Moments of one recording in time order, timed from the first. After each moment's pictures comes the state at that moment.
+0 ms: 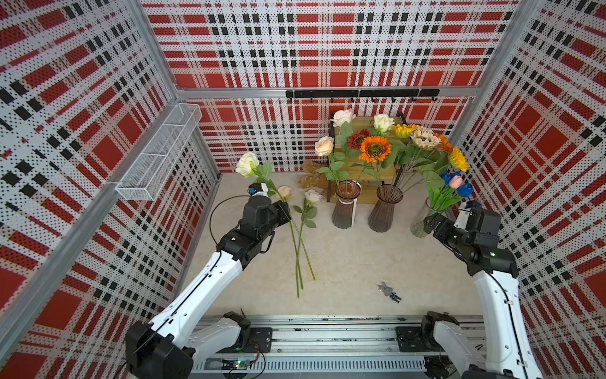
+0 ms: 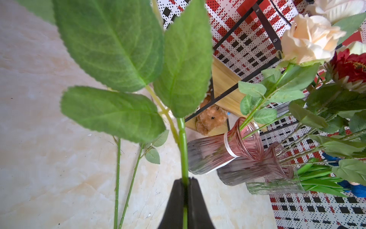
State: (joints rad) left arm -0.44 1.10 0.98 -0.29 -0.09 -0.75; right arm -0.24 0.87 0.97 -0.79 -0.18 0.41
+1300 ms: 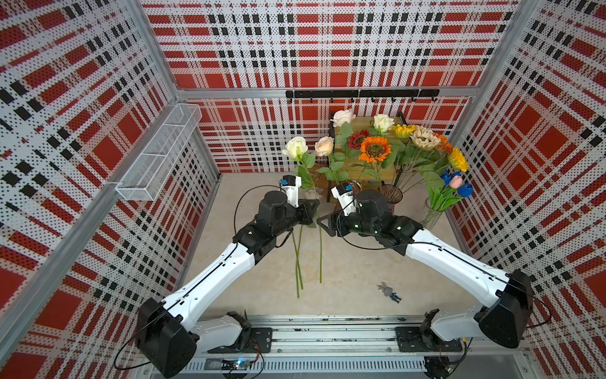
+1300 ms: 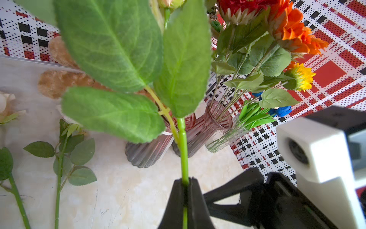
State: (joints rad) left arm -0.57 1.21 1.04 -0.09 0.19 -0.57; right arm 0.76 1.41 1.27 -0.32 -0.23 0.39
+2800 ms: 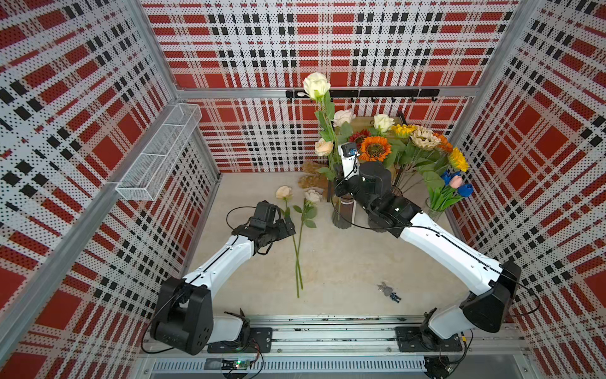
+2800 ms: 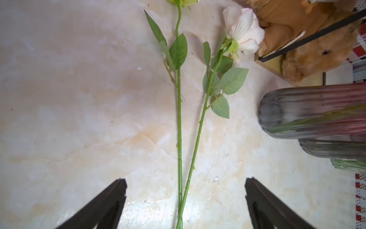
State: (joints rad) left arm -0.30 1.38 0.90 -0.43 0.06 -0.62; right arm 0.77 1.53 1.57 -0.15 0.35 -0.03
